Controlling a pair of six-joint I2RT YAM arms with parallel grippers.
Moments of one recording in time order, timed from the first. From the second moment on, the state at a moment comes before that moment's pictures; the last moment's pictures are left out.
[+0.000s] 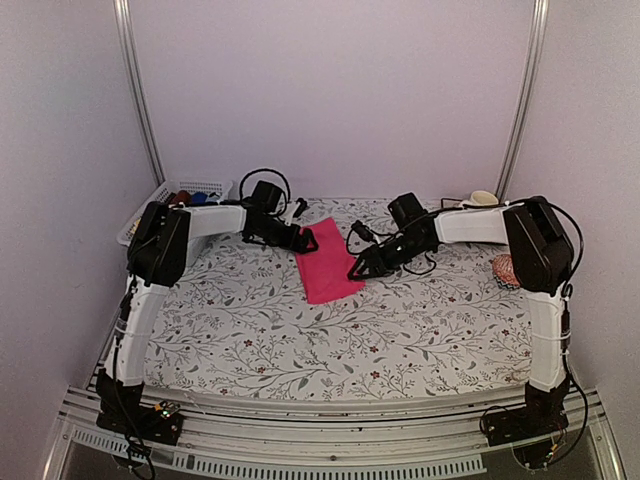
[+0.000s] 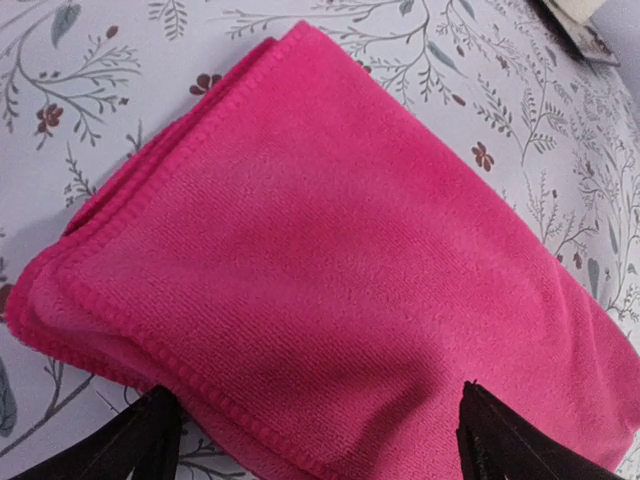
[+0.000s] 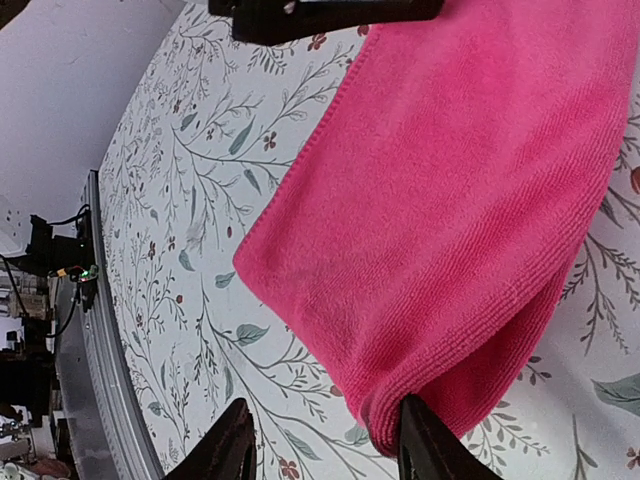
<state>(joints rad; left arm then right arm) -0.44 2.47 1.94 -0.34 0.35 -0.07 0.51 2.15 1.54 -0.40 -0.75 0.06</state>
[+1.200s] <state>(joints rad) -0.38 2.09 1.58 -0.09 0.24 0.08 0.47 1.76 1.34 -0.26 -0.03 -0.12</state>
